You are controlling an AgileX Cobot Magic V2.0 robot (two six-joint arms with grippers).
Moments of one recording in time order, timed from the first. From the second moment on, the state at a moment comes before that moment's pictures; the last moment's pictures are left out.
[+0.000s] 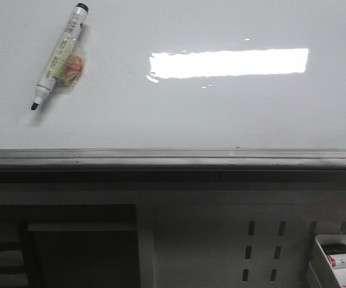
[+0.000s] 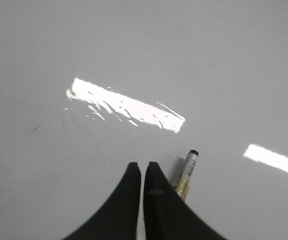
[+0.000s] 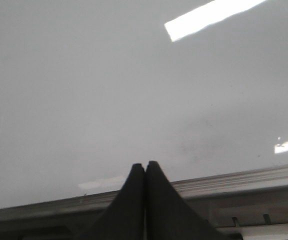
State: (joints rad) left arm -0.16 0.08 -0.24 -0.60 0.14 0.13; right arm 0.01 0.08 -0.17 0.63 0.31 -0.24
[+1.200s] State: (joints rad) left arm -0.16 1.03 -0.67 -1.26 0.51 1.10; right arm 0.01 0.54 -0.48 0.61 0.59 -0.36
